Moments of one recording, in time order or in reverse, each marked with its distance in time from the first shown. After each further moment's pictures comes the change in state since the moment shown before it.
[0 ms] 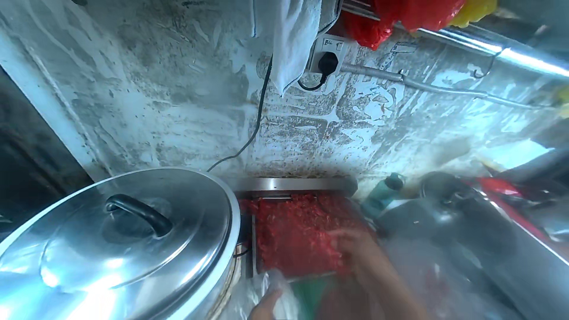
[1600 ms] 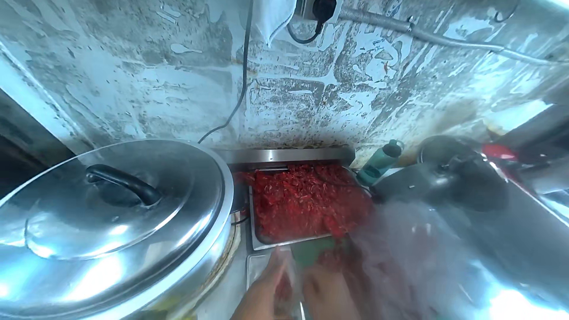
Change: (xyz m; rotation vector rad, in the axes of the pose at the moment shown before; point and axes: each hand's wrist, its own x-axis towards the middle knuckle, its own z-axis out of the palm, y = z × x) left_hand -0.046 0.052 -0.021 0.045 -0.160 0.113; right_hand -0.107 0.098 0.076 -0.761 0.015 -0.109
